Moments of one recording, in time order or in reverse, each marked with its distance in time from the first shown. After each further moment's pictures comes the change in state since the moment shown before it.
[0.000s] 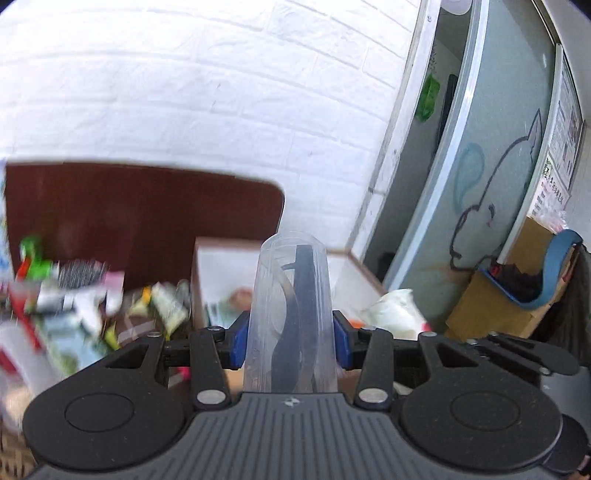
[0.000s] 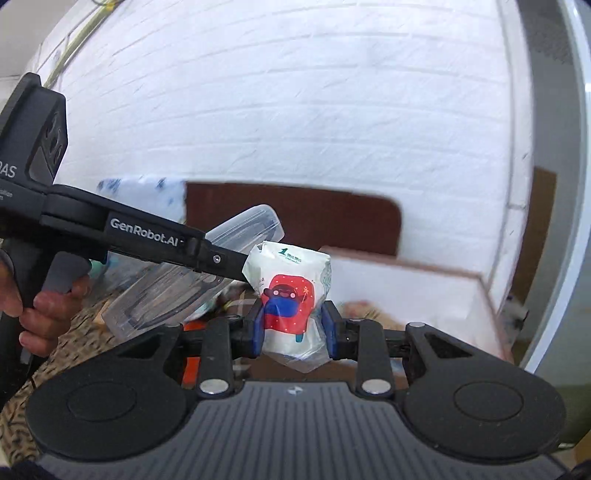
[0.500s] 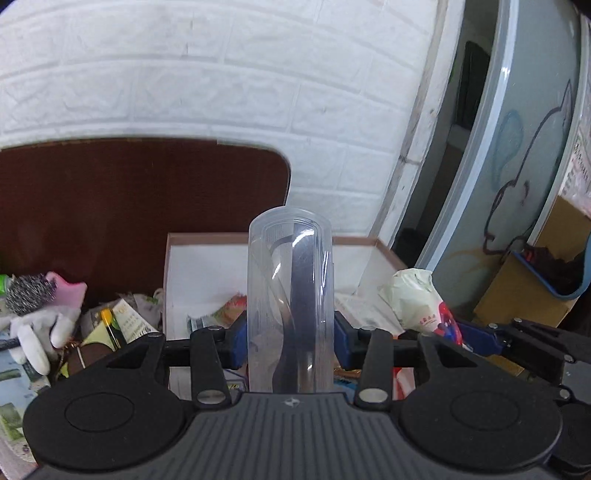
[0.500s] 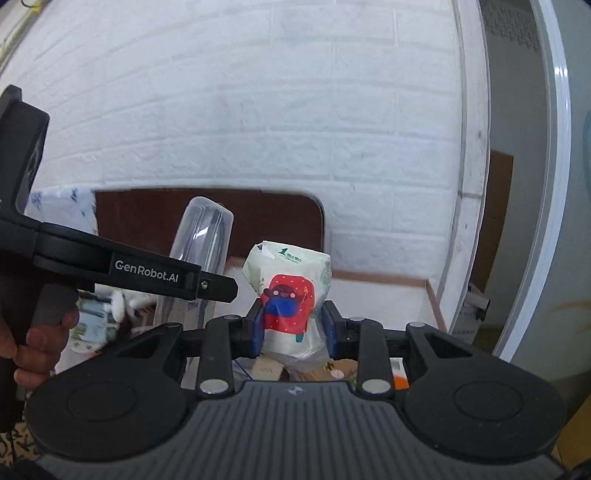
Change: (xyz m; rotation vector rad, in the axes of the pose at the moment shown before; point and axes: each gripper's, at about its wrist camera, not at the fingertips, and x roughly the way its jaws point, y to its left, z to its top) left arm 0.122 0.007 0.007 0.012 0.118 0.038; right arm 0.089 -0.070 -0.008 0.073 0.107 -0.136
